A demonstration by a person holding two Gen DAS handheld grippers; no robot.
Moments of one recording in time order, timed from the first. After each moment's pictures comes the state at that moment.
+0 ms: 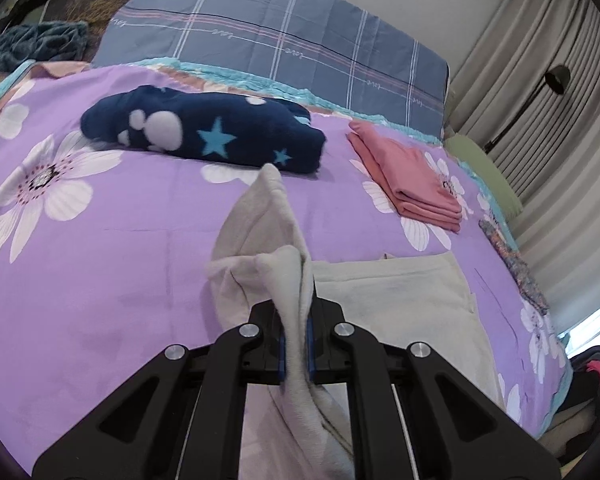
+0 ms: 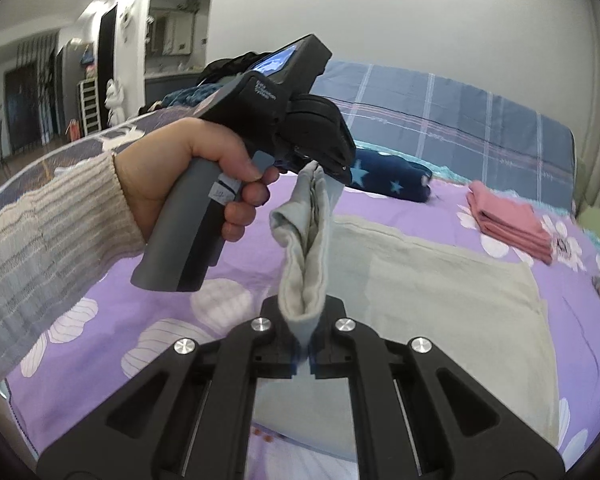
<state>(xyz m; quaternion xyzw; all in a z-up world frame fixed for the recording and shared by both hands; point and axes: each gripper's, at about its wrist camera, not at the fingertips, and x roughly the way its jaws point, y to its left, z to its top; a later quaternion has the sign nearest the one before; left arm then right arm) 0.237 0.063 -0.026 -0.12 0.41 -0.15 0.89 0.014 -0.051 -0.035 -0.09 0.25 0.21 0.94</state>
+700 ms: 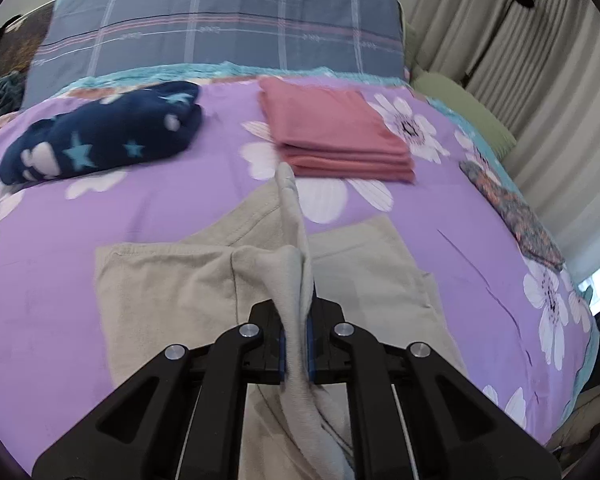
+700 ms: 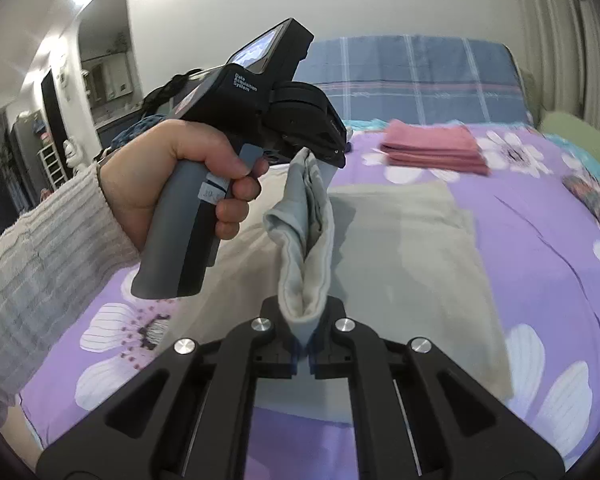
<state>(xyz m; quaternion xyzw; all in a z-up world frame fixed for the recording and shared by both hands) 0.253 -0.125 -0.040 -0.02 0.44 -0.18 0.88 0.016 -0.208 -0.058 0.05 0.29 0.15 0.95</state>
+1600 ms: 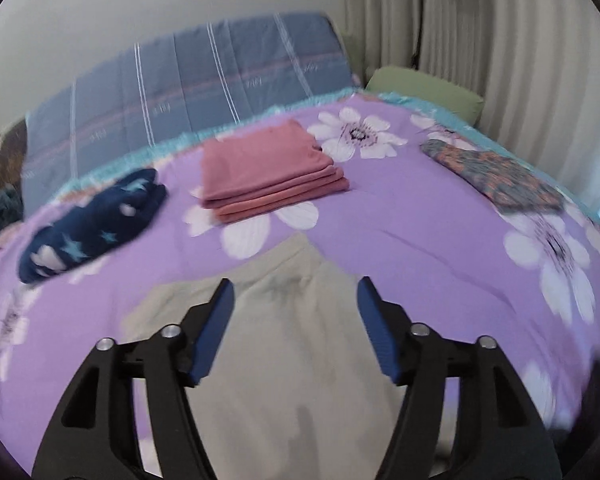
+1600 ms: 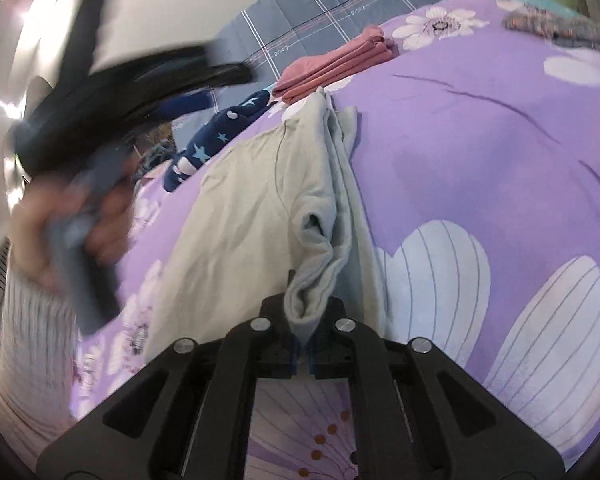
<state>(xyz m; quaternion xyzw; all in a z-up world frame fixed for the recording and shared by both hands) 0.168 -0.199 -0.007 0.12 0.33 -0.20 0.91 0.032 -0.332 -0.122 0.27 0.36 0.15 0.88</state>
